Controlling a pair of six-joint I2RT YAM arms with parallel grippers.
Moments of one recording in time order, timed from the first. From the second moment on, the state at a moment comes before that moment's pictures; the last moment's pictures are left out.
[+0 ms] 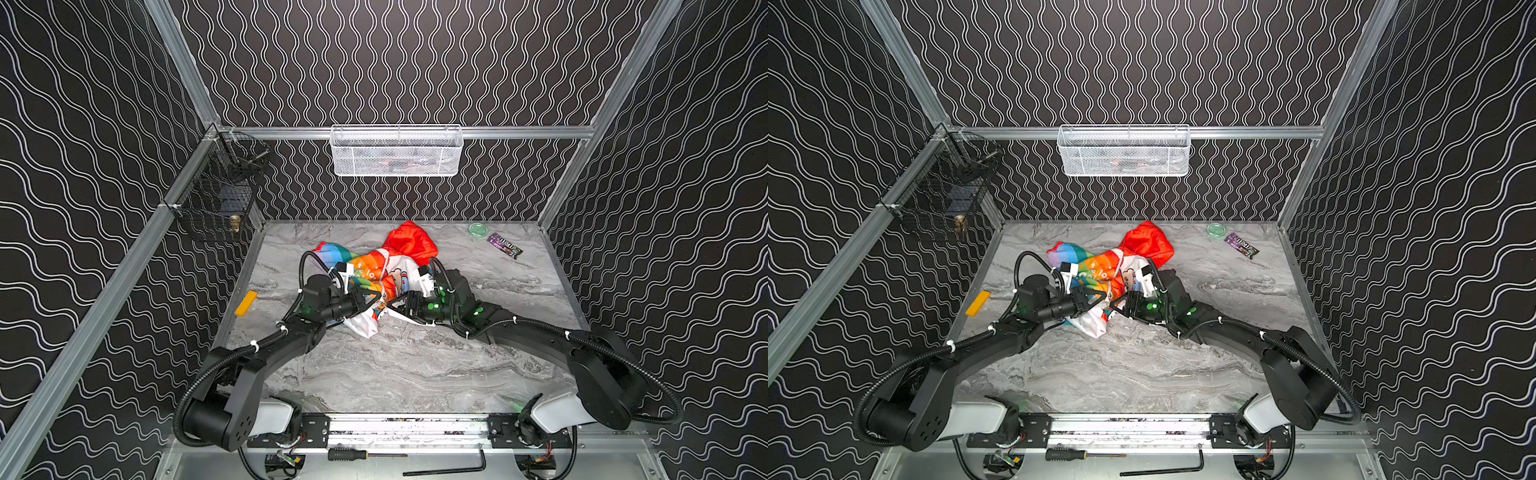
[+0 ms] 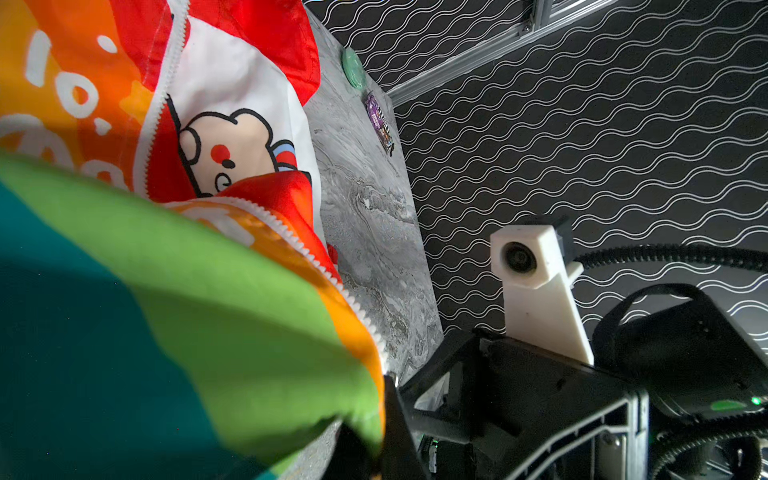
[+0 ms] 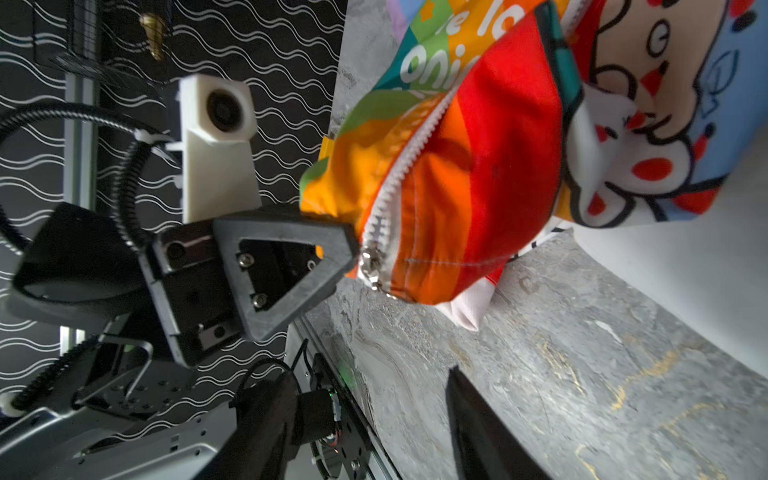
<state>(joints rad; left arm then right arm) -0.33 1.36 0.54 0.48 0.69 -0.94 0.73 1.50 0.84 0.19 -0.49 0.98</state>
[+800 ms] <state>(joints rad) -0.33 1.38 0.49 0.65 0.72 -1.10 0.73 1.63 0.81 0.44 -0.54 1.11</state>
